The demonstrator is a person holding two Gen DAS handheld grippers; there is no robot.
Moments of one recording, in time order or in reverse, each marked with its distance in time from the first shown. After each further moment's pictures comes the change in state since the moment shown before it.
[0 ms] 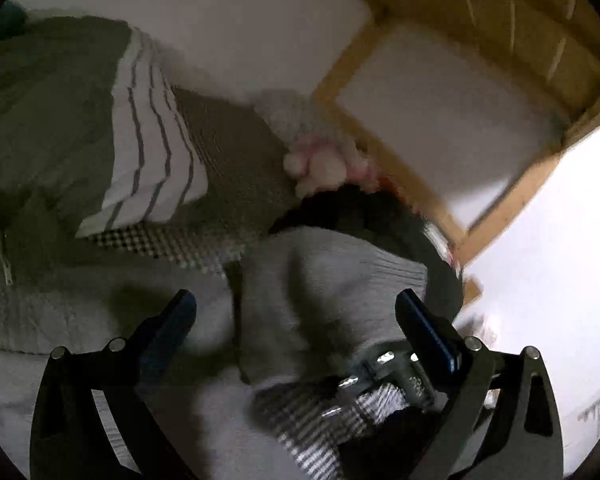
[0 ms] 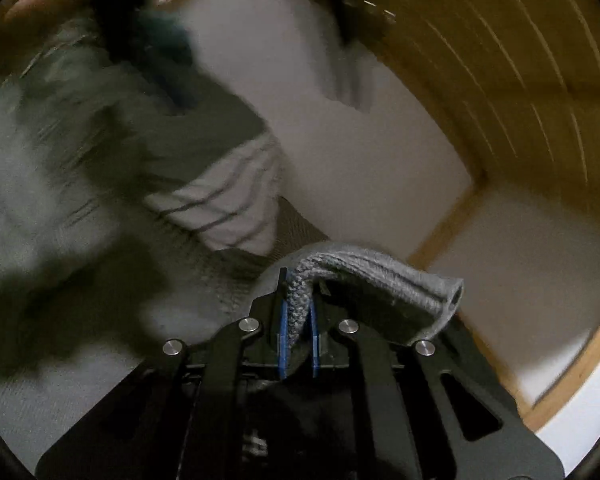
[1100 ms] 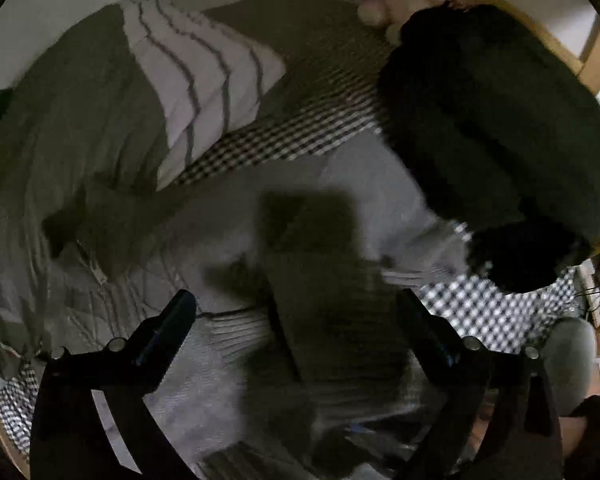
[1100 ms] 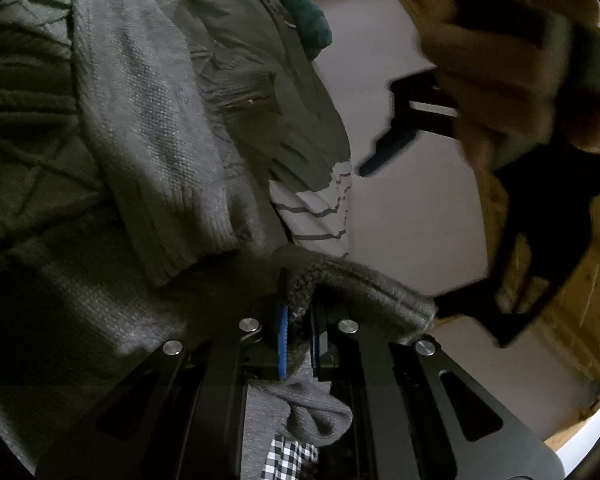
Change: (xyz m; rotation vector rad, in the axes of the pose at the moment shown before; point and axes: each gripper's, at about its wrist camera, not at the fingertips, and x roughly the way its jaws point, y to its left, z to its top) left arm 0.057 0.001 -0.014 0.288 0.426 0.489; right arm -0.030 0.155 -0.006 -0.412 -0.051 0.023
